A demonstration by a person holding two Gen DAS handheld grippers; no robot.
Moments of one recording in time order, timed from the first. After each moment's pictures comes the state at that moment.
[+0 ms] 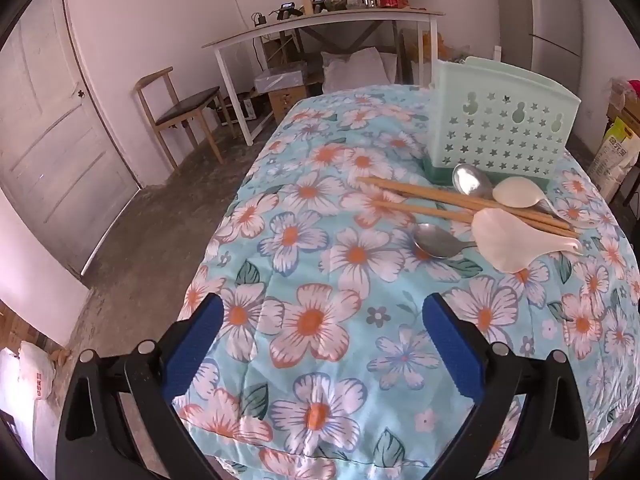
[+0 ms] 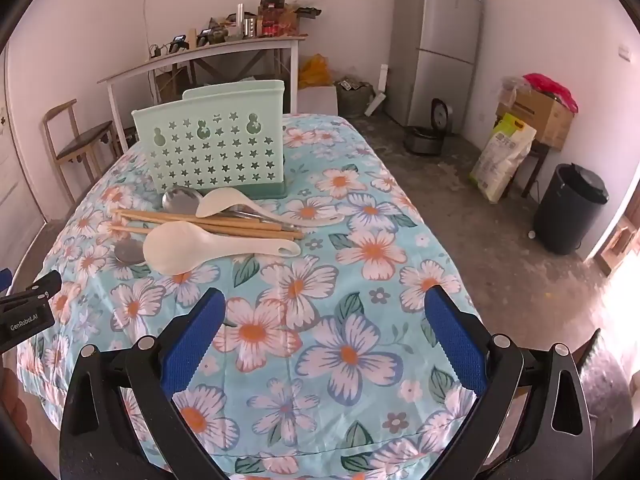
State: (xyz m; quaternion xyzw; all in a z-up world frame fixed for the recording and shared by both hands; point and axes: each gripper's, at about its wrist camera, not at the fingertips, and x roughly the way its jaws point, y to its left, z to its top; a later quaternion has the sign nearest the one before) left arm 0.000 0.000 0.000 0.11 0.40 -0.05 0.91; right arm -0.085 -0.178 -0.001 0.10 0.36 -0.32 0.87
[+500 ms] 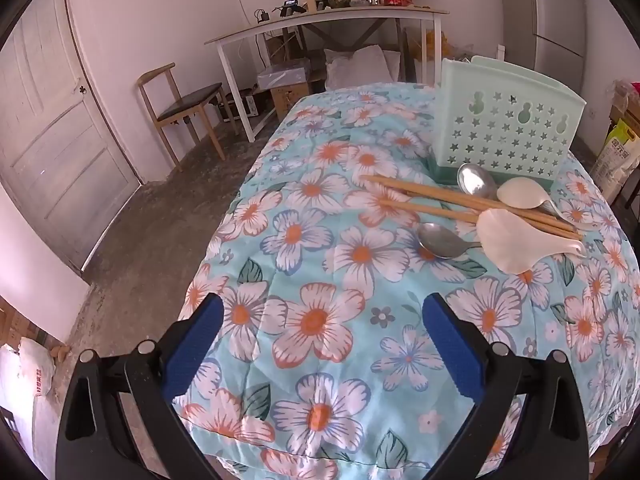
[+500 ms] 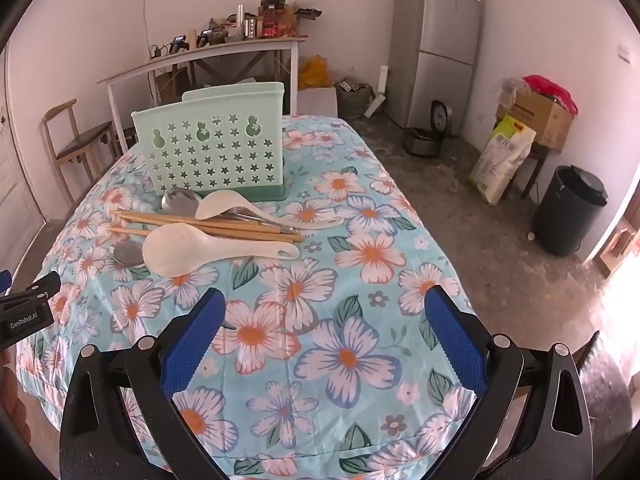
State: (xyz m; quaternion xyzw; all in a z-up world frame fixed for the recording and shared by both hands) left arm 0.004 0.001 -0.002 0.11 0.40 -0.05 0.91; right arm -0.084 -0.178 0.001 0.09 0.36 -0.32 0.87
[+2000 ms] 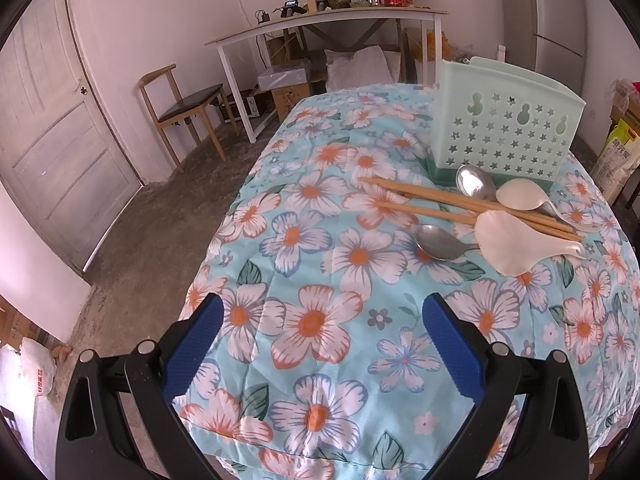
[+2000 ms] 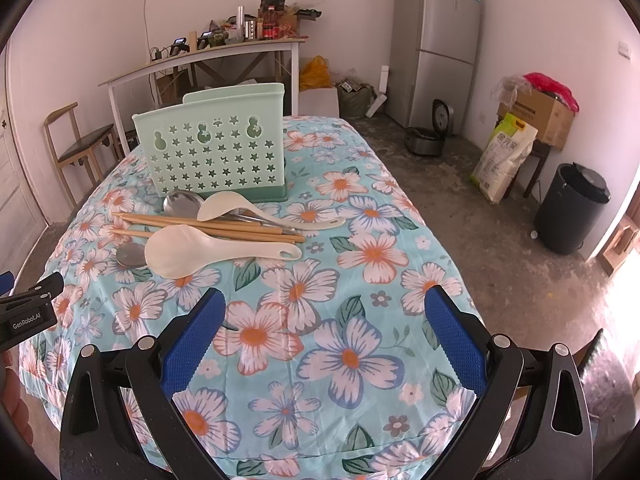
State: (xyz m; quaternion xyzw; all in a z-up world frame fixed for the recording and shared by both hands) left arm 0.000 -0.004 0.001 0.11 0.40 -0.04 0.91; right arm -0.085 -0.179 0.003 0.09 0.36 -0.32 0.87
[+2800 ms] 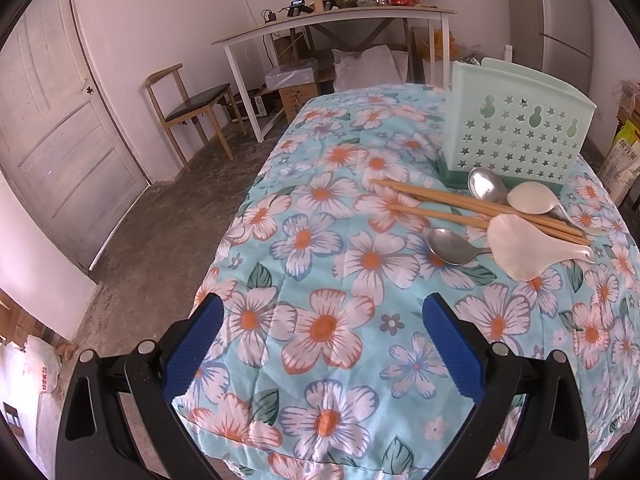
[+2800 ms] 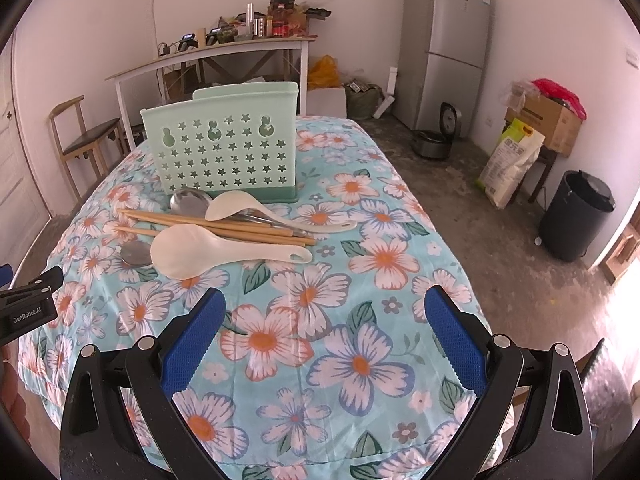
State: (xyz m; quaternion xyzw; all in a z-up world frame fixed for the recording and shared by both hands) left arm 0.006 0.005 0.002 0.11 0.40 -0.04 0.91; right arm -0.074 -0.178 -0.001 0.09 0.37 -0.30 0.87
